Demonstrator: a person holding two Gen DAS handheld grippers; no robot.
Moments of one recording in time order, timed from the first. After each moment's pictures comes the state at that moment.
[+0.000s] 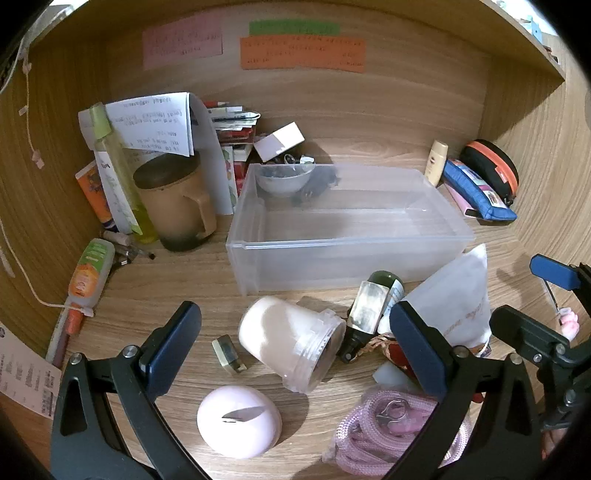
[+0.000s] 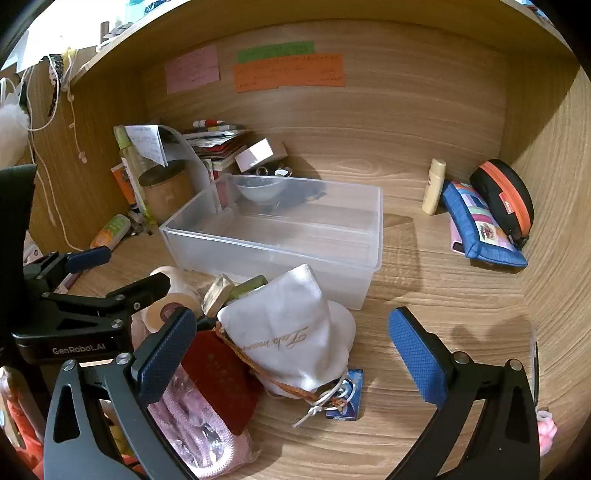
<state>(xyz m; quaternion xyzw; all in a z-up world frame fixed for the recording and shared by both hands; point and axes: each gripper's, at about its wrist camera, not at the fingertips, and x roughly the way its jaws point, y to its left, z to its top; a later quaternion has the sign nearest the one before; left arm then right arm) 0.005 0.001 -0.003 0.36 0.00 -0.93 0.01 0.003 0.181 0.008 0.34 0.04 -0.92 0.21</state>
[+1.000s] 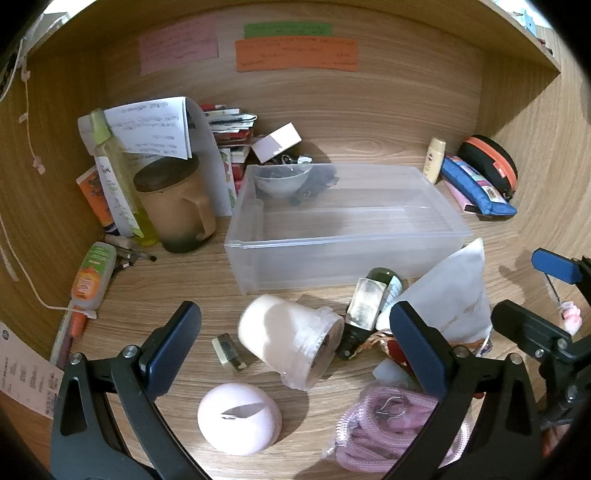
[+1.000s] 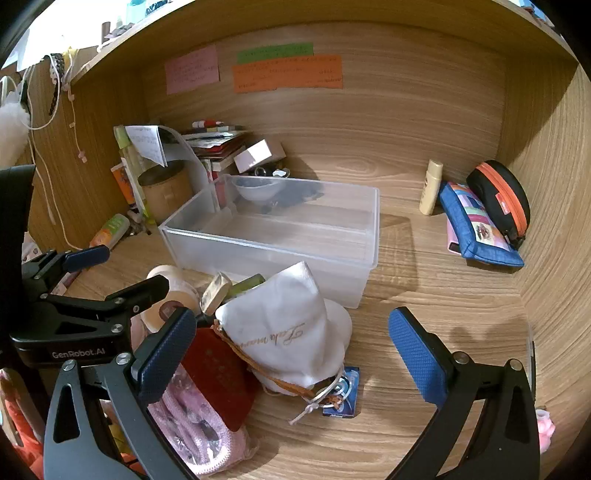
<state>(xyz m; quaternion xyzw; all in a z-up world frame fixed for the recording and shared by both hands) 0.006 0.008 -0.001 0.36 -0.01 -0.93 0.02 0.007 0.184 0.007 0.33 0.05 -0.92 0.21</state>
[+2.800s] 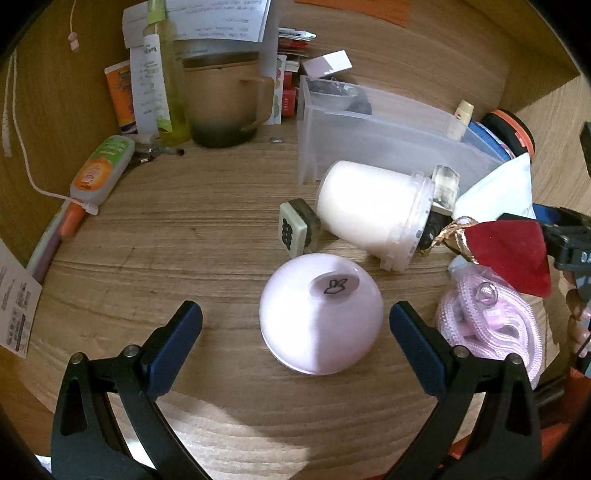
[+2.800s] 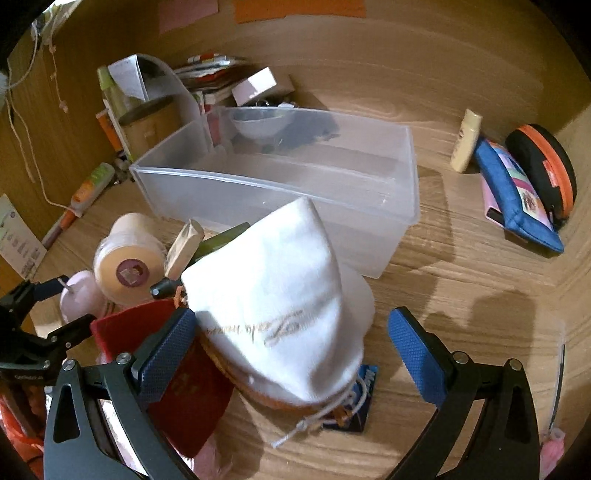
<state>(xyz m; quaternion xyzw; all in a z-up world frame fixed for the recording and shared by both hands) 0.050 -0.057 -0.079 0.42 0.05 -0.91 0.01 -0.039 0.166 -0.044 0.42 0.09 -0.87 0.23</state>
